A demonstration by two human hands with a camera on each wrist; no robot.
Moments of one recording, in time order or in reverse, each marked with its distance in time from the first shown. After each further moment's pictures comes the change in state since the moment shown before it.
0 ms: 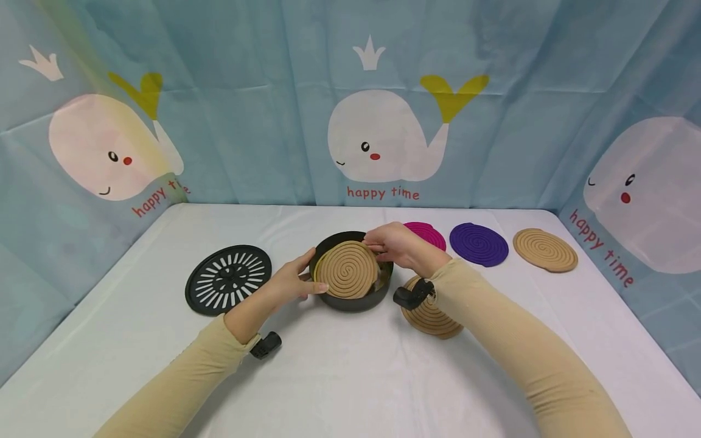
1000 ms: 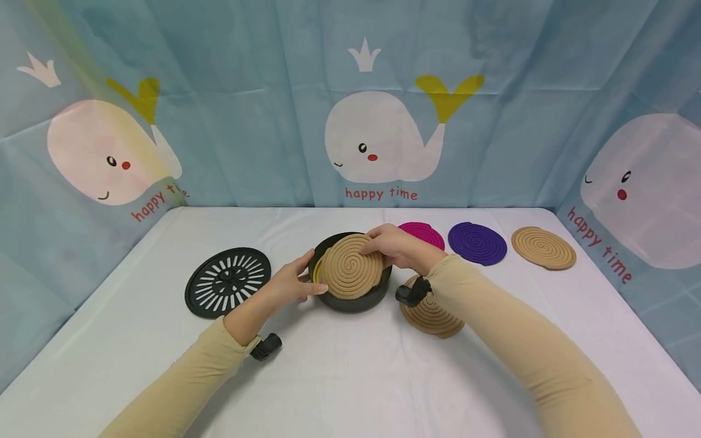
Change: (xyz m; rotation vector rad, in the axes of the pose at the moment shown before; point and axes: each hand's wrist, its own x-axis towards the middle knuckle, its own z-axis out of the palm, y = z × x) left_hand 0.004 -0.003 0.001 0.018 0.002 0.006; right_hand 0.002 0.001 0.002 -0.199 -0.028 0.029
